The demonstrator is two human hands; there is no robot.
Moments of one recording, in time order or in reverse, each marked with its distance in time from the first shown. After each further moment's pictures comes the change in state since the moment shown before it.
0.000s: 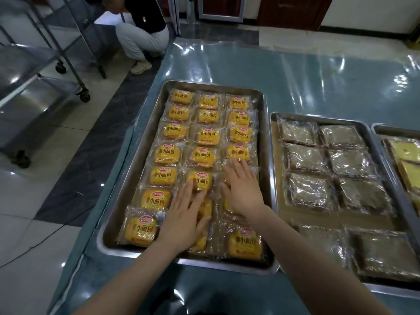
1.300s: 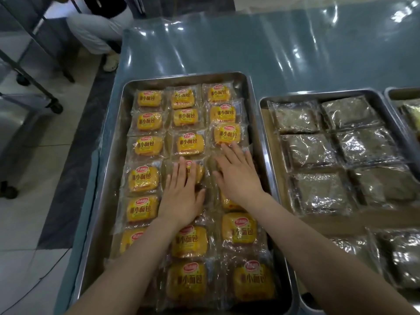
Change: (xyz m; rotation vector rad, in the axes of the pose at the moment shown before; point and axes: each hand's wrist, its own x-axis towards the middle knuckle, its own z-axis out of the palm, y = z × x) left_hand 0.133 -0.007 -0.012 0.084 -0.108 0.001; right_hand 0.073 0.023 -0.012 0.041 0.054 0.024
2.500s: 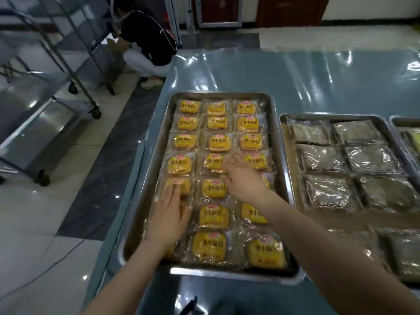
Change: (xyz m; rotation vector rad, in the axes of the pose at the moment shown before) left_hand -0.122 -0.050 -0.011 -0.202 0.175 -0.197; right_hand -0.030 -0.057 -0.024 0.055 -0.186 -0.095
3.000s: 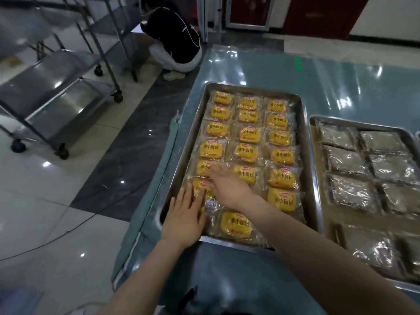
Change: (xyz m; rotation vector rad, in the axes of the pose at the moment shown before) left_hand -0.067 -0.046 0.013 0.151 -0.056 0.014; right_hand -0.012 -0.101 0.064 -0.139 -0.161 -0.194
